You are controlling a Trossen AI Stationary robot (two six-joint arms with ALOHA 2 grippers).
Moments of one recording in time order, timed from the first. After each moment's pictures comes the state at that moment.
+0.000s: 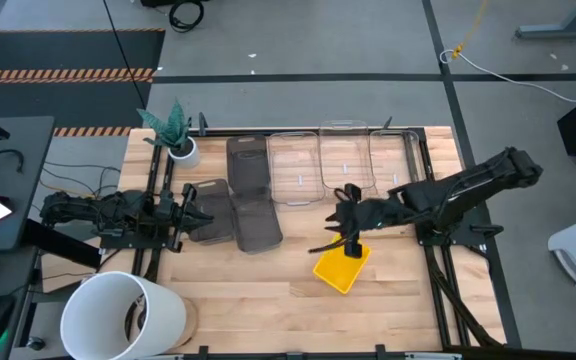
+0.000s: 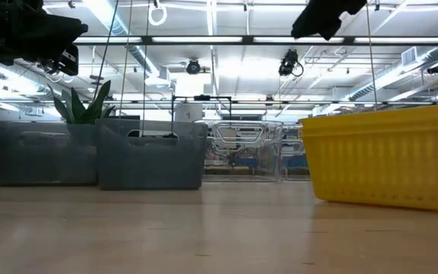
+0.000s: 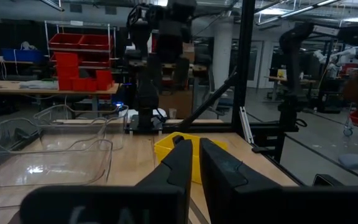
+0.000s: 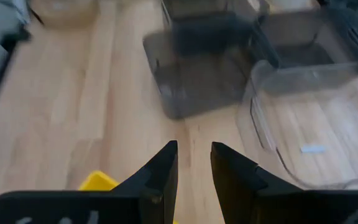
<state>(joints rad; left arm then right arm) -0.13 0.05 0.04 0.16 -0.02 -0.04 0.28 1.24 1.01 -0.47 0.29 0.22</state>
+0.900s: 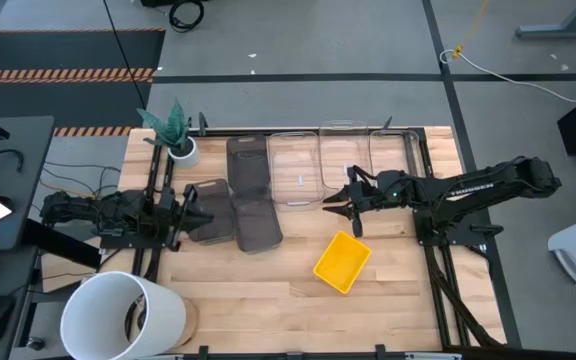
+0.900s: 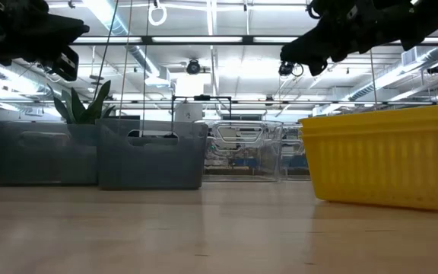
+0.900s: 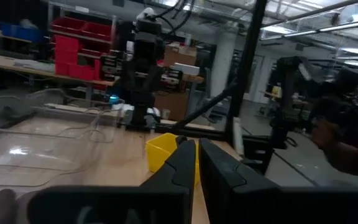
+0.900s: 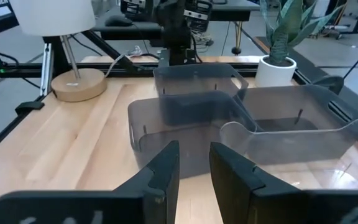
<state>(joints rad) -0.13 0.05 0.04 0.17 -0.05 -0.19 -0.02 1.06 0.51 0.32 -0.02 -0.01</state>
